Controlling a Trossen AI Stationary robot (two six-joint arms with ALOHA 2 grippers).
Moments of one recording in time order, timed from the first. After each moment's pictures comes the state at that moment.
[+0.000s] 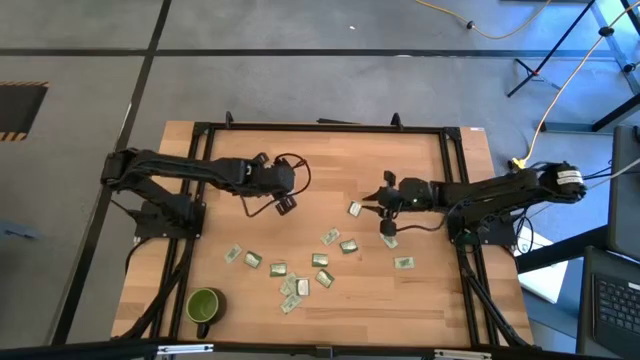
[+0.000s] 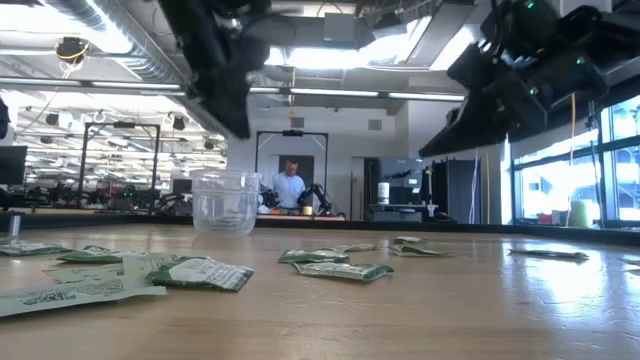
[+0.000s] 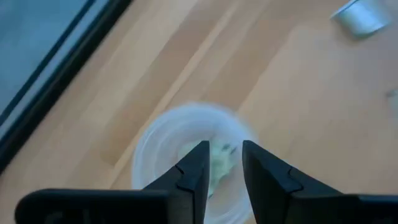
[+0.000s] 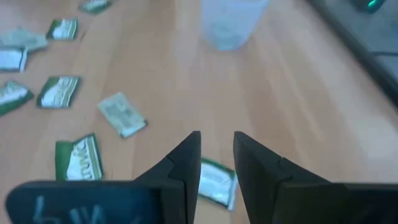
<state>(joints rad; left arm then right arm) 0.06 1.42 1.06 -0.71 -0.43 -0.40 -0.05 1.19 0.40 0.28 0.09 -0.10</state>
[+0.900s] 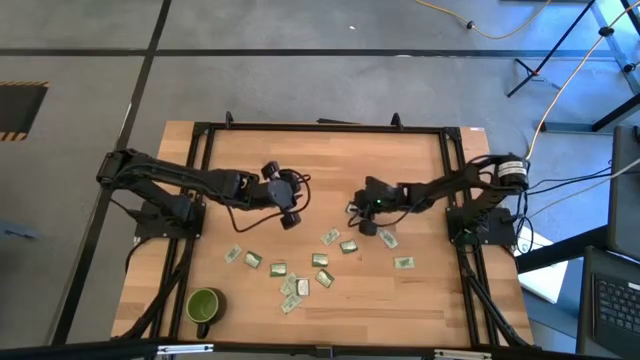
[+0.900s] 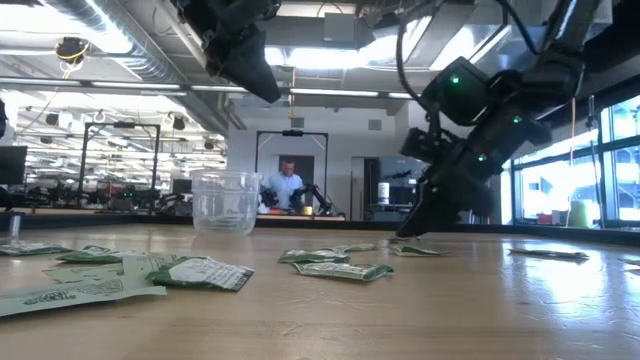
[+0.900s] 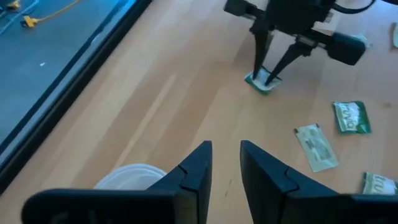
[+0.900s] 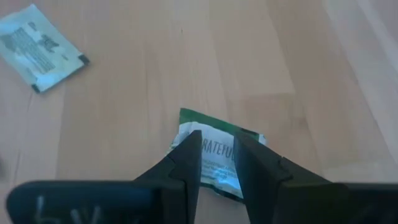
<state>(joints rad) -0.08 1.39 1.06 -0.52 -0.47 -0.33 -0.12 1.69 0.55 0.33 0.08 -0.05</state>
